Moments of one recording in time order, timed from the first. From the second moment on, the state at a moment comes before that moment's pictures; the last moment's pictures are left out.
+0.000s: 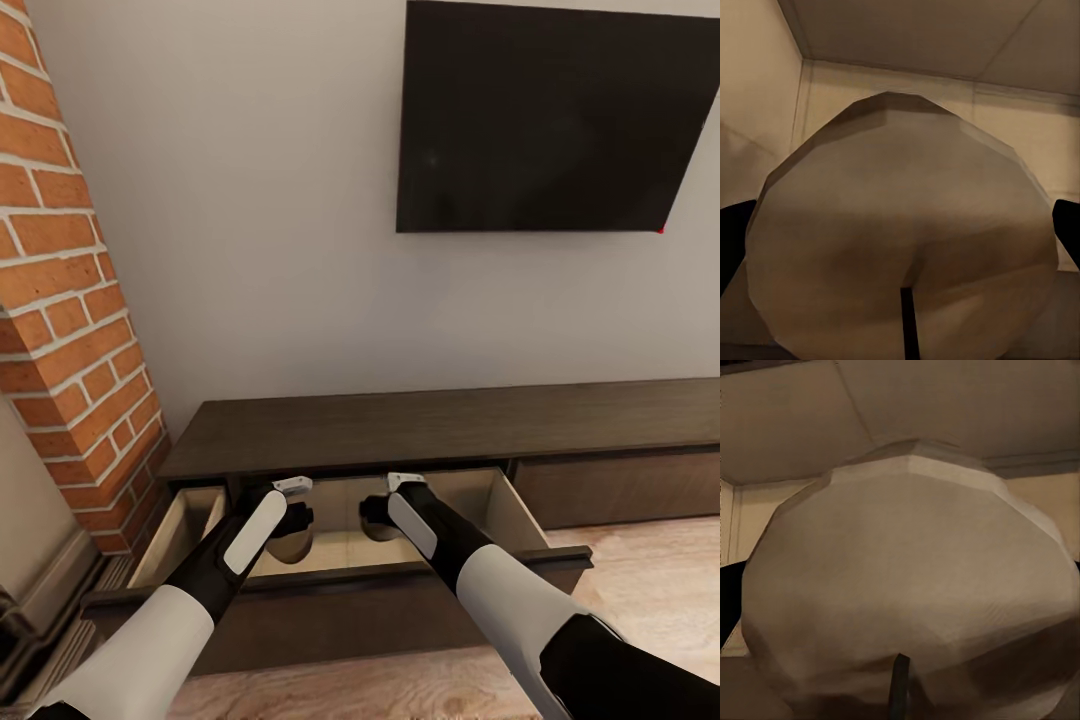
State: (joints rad) left arm -0.72 -0.04 -0.38 -0.93 0.90 0.77 0.75; right arm -0.89 0.17 0.56 -0.53 -0.77 0.55 -0.39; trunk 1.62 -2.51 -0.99
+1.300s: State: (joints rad) left arm -0.72 -0.04 -0.43 -0.87 0.90 0.71 0.75; right arm -0.89 0.17 0.57 -0.51 -0.78 0.56 -0.39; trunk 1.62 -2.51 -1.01
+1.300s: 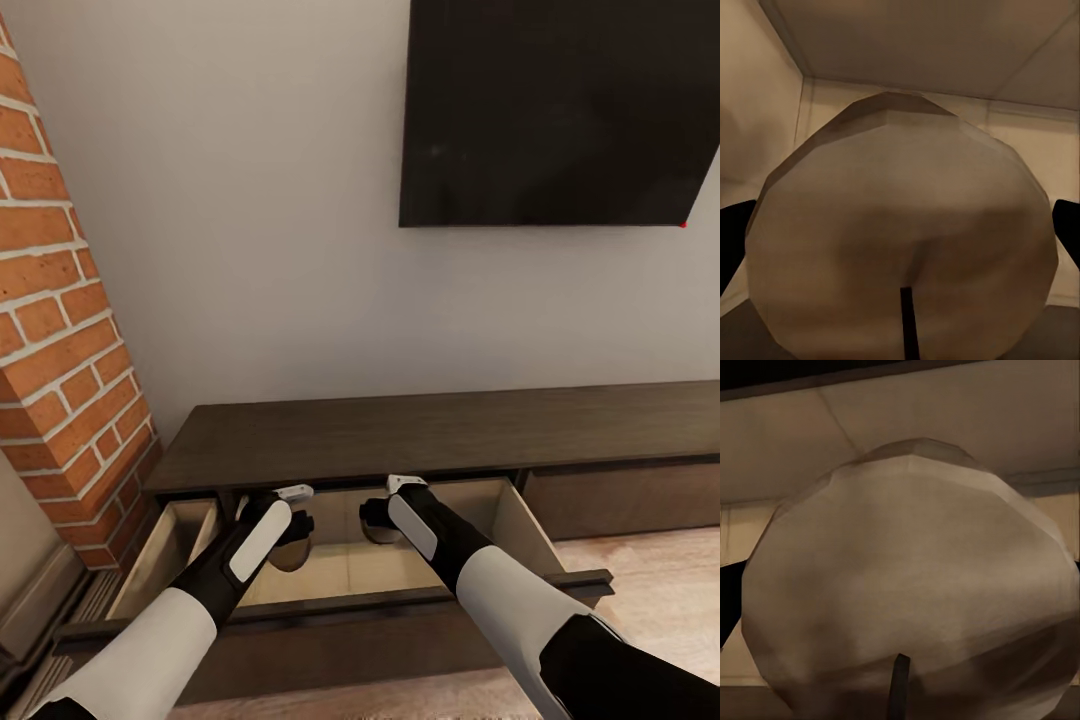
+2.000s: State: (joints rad) left arm -0.72 -0.04 -0.43 -0.87 0.90 0.71 0.75; right arm -0.89 0.17 0.58 -0.51 -0.78 0.59 -0.39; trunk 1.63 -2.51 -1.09
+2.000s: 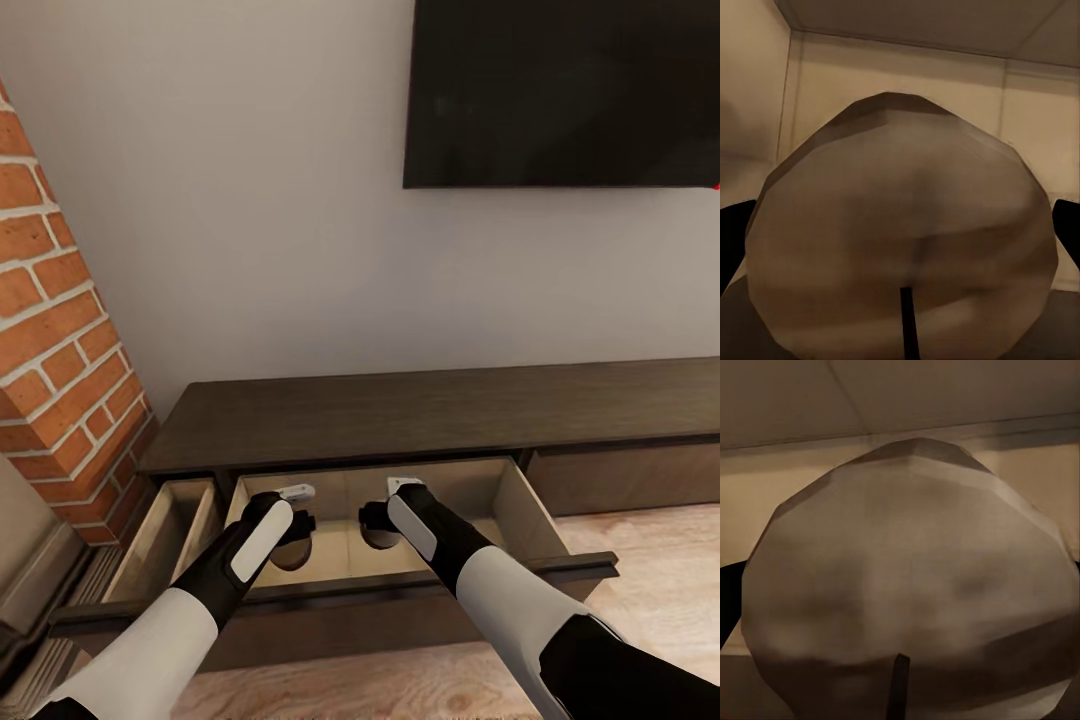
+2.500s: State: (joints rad) left arm -0.72 -0.04 -0.44 -0.87 0.90 0.68 0.75; right arm -0.89 0.17 0.58 -0.51 -0.78 0.58 -0.39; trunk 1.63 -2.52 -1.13
